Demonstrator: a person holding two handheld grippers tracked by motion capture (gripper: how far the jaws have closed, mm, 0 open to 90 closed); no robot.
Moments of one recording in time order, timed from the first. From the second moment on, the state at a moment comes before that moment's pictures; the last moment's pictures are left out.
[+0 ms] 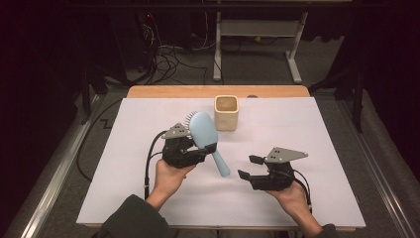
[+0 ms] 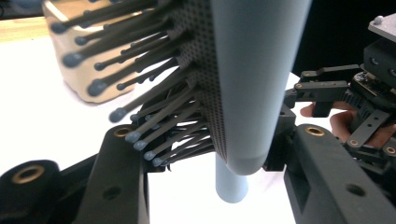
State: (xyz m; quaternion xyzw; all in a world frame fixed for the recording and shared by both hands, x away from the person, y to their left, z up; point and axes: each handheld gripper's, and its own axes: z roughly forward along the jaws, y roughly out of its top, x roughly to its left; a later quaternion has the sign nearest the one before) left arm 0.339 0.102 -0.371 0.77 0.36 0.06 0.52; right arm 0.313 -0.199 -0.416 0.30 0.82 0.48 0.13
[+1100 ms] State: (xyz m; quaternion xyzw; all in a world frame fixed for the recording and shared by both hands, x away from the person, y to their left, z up) left arm 0.344 0.121 -0.357 0.76 0.37 0.09 0.53; right arm 0.288 -0.276 -0.436 0.36 0.76 0.51 0.19
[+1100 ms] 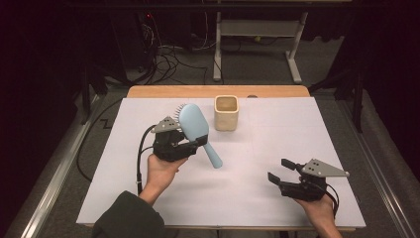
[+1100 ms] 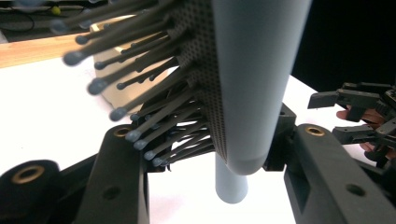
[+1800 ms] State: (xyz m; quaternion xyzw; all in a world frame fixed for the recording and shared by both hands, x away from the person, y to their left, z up) left arm 0.350 0.134 -0.335 0.75 0.38 0.12 0.53; right arm 0.268 -0.323 -0.460 0.41 0.71 0.53 0.22
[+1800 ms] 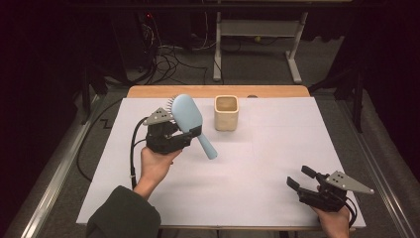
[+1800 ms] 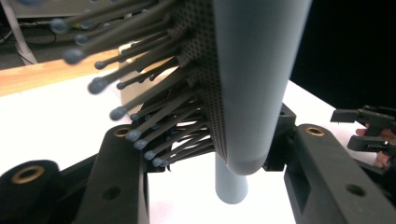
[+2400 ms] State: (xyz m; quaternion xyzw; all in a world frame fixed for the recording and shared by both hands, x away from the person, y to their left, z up) left arm 0.381 0.136 -0.324 0.74 0.39 0.14 0.52; right arm 0.267 -0.317 -0.462 0.40 0.71 0.52 0.23
